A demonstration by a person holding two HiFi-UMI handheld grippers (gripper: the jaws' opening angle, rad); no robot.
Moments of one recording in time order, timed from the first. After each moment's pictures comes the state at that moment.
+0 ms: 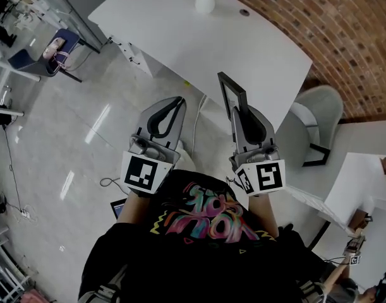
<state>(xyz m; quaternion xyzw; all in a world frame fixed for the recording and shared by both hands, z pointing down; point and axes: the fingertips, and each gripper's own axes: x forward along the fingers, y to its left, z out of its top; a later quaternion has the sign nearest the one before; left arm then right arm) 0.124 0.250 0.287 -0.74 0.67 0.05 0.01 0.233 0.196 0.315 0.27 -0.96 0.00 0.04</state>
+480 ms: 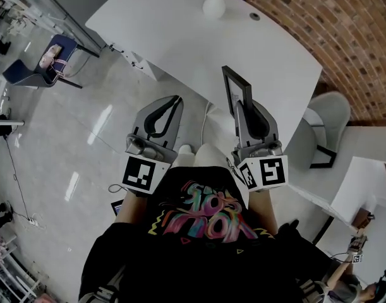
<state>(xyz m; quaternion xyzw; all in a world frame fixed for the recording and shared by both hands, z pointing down) 0.006 0.192 0.302 -0.75 0.66 0.03 0.00 0.123 0.127 0.325 0.30 -0.95 0.02 0.04</state>
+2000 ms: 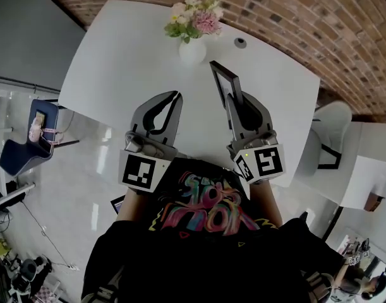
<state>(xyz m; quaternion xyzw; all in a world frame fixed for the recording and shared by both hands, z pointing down) -0.127 -0.153 0.300 -0.82 0.57 0.02 0.00 -0.019 -0.188 0.337 0.38 -0.92 0.04 0.05</state>
